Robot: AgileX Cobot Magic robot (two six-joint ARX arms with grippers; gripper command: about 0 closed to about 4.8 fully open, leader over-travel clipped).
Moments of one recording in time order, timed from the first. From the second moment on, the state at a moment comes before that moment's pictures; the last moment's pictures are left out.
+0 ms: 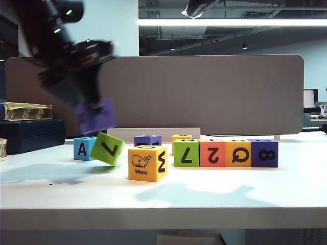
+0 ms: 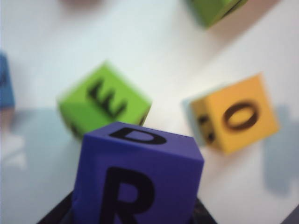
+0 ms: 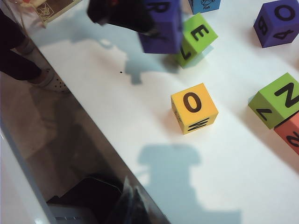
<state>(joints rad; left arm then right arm) -0.35 1.65 1.39 -0.81 0.24 0.32 0.78 1.19 1.17 -0.71 -0.15 0.00</state>
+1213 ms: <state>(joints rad) -0.50 1.87 1.39 -0.32 0.04 -0.33 0.78 1.19 1.17 -0.72 -0.15 0.00</state>
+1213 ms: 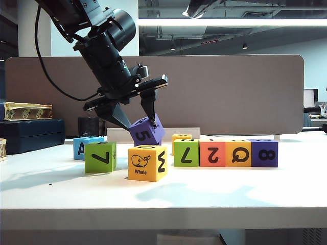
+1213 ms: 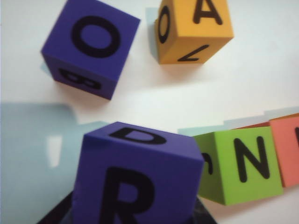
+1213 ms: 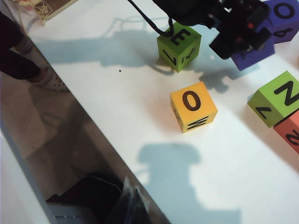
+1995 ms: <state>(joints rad) -0.52 1.90 1.39 -0.40 0.00 -0.37 0.78 1.19 1.17 -0.72 -0.15 0.00</state>
